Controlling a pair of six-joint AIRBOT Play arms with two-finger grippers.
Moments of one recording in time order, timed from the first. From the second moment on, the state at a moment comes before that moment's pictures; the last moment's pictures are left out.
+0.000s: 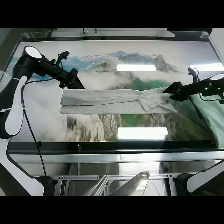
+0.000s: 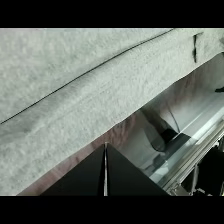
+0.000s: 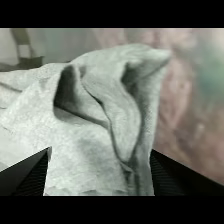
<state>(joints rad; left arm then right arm) -0.04 -1.96 1.89 0.82 -1.57 -1.40 -0.37 -1.95 1.51 -0.74 1.32 1.07</state>
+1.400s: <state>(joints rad) -0.37 -2.15 2.04 0.73 -1.37 -1.38 -0.02 -1.62 1.52 -0.61 1.38 1.23</state>
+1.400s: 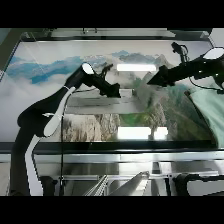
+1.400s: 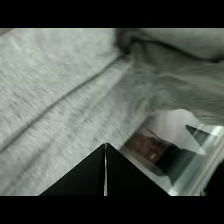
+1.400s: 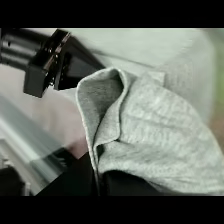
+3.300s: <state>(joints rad) 0.19 -1.47 1.47 0.71 -1.53 -1.22 0.27 -2.04 1.73 -0.76 1.13 1.45</state>
